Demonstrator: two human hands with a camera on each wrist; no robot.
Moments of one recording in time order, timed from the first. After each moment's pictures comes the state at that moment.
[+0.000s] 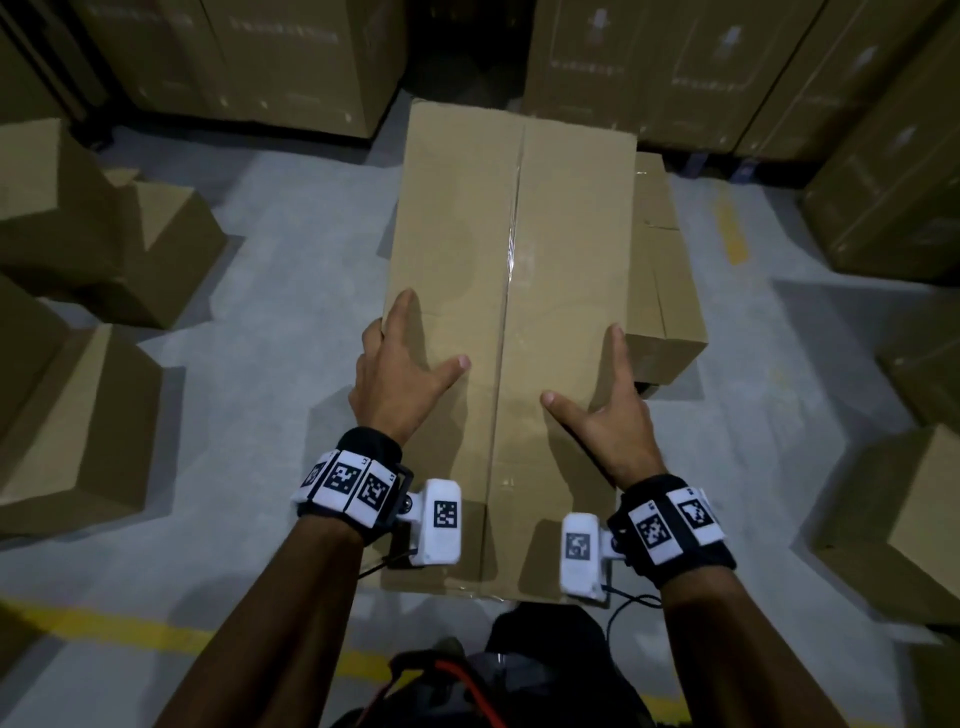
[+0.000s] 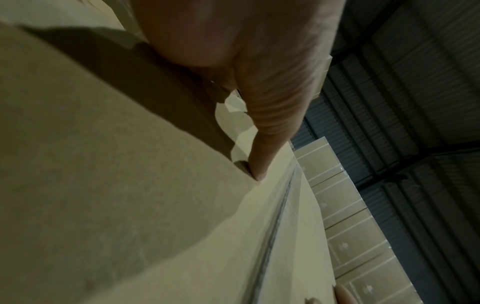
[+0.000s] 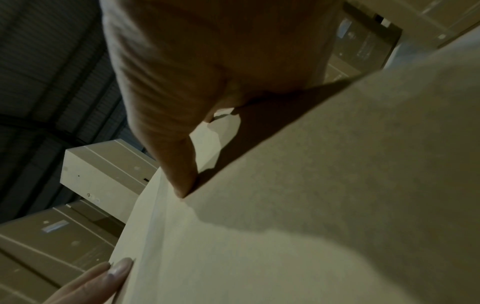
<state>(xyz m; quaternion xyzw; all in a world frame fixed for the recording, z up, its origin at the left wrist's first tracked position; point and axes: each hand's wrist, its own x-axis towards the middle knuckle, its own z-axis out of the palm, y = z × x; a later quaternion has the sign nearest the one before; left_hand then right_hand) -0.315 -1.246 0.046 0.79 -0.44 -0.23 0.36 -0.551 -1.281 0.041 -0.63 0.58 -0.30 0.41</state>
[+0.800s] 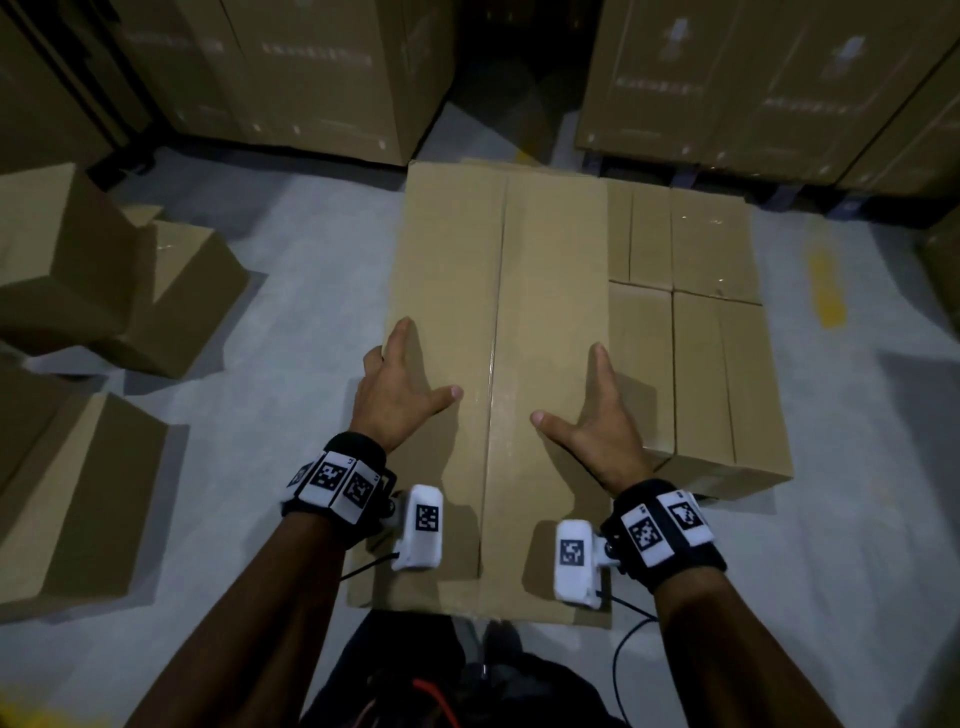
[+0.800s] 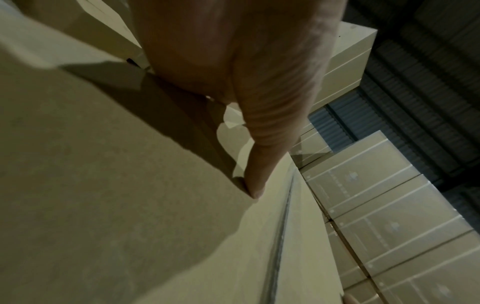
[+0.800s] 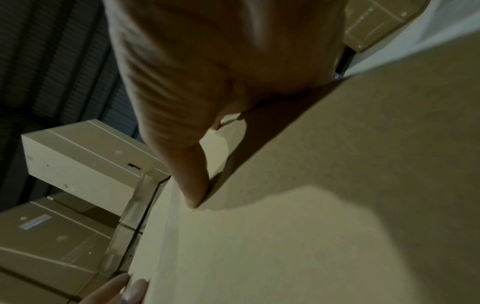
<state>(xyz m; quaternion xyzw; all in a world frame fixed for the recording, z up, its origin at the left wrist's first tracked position) -0.224 -1.568 0.024 0.81 -0.40 -0.30 0.30 -0.463 -1.631 0.009 -0.64 0.54 -0.23 0.49</state>
